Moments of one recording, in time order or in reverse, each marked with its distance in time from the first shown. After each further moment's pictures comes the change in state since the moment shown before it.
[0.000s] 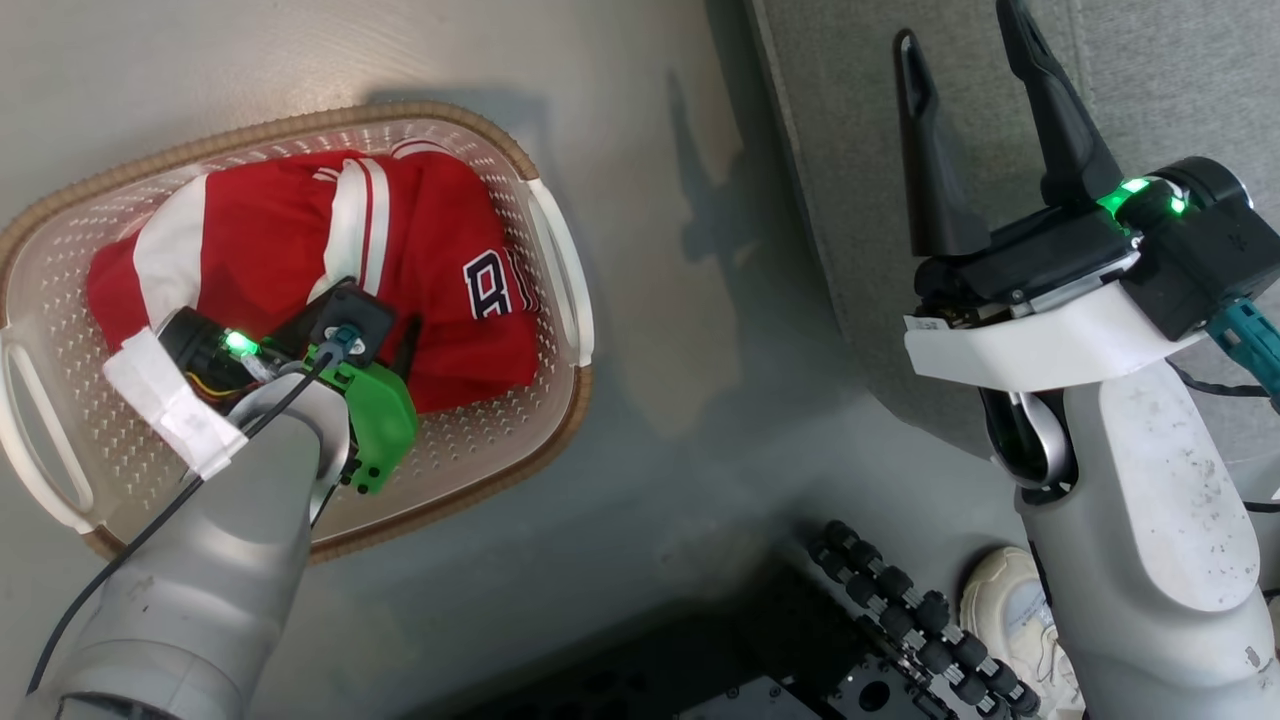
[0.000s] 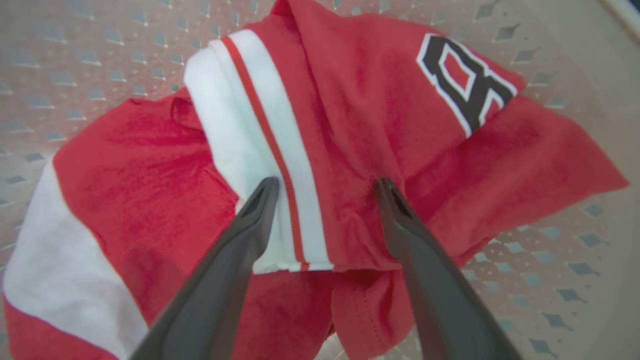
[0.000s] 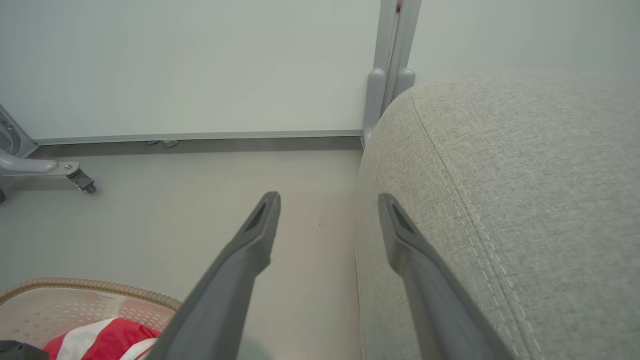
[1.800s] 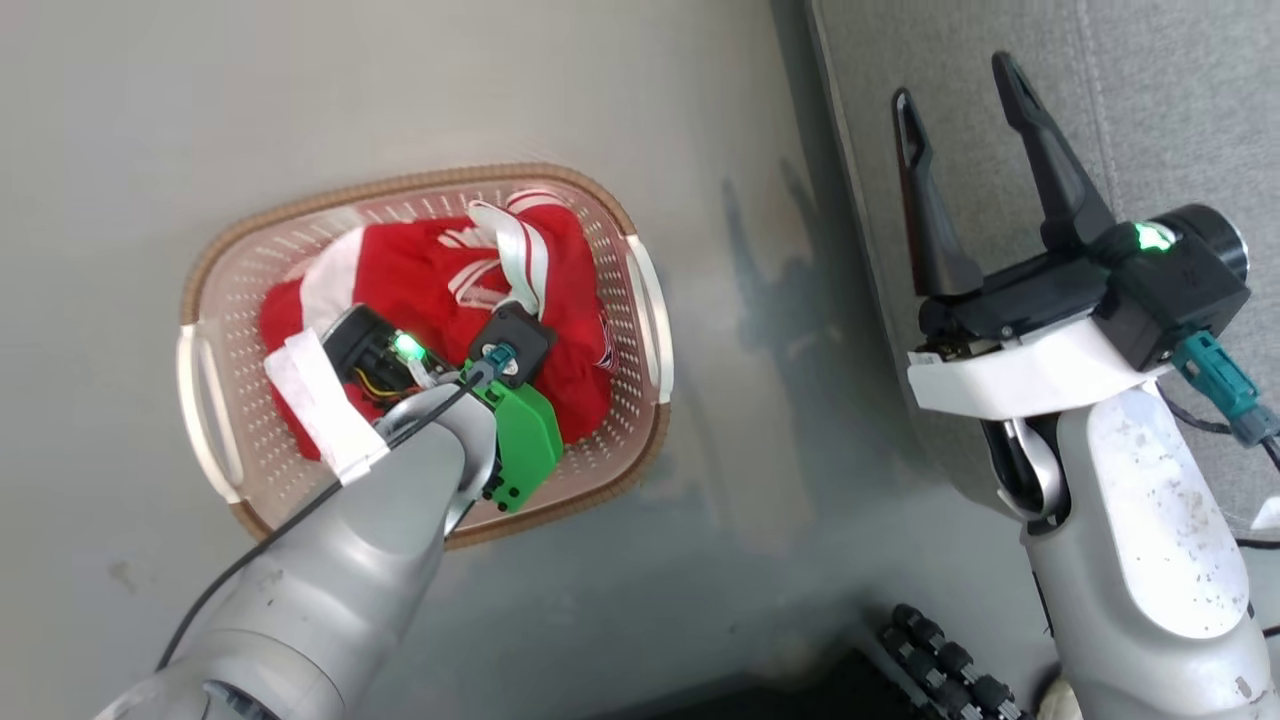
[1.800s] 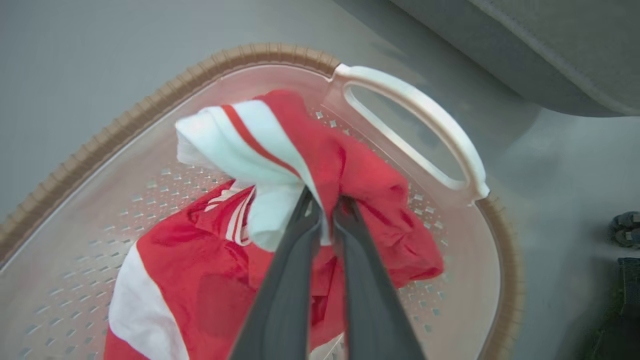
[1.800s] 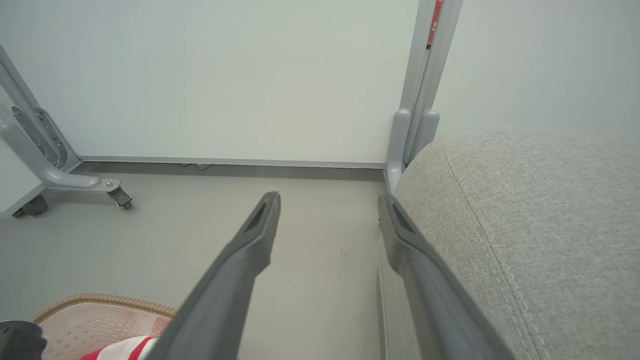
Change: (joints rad) left arm -0.021 -0.127 -0.283 -0.041 -0.216 0.001 -0.013; right arm 0.055 0.001 -0.025 0.034 -0.087 0.000 0.000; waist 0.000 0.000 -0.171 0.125
